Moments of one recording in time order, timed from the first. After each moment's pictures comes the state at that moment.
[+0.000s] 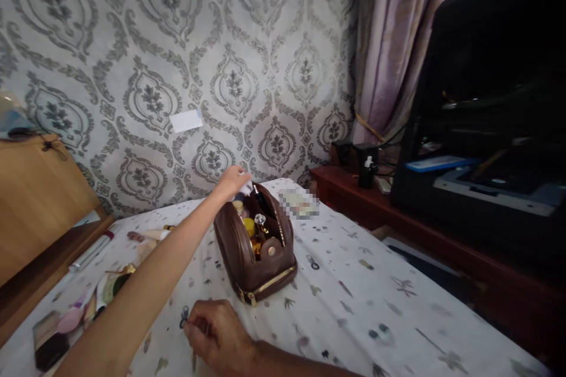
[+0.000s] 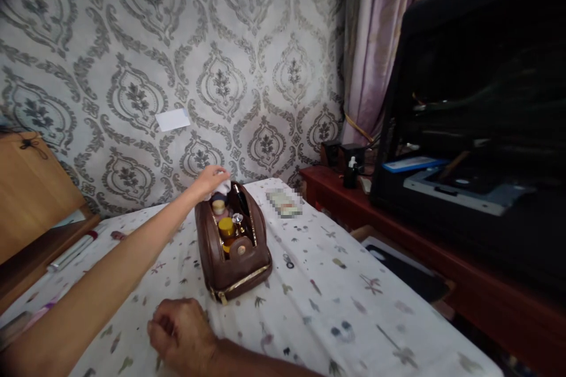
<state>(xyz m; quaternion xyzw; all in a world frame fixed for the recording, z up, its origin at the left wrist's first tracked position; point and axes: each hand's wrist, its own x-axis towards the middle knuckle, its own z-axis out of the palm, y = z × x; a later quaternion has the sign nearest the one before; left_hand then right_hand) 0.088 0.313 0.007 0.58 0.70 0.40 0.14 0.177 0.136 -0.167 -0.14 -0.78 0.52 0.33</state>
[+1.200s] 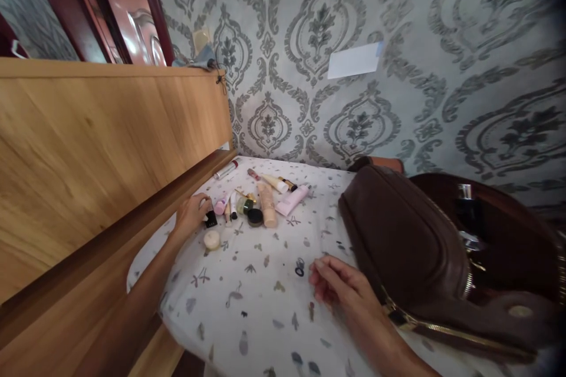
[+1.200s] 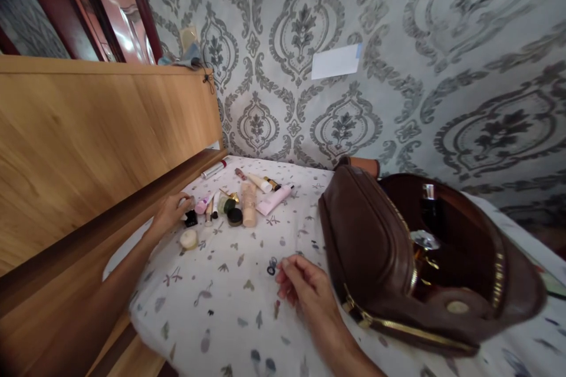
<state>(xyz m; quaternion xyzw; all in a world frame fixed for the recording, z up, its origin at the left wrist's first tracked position) -0.141 -0.054 -0.113 0.30 0.93 0.19 -0.12 0.150 0.144 -0.147 -0.26 -0.61 0.73 0.17</state>
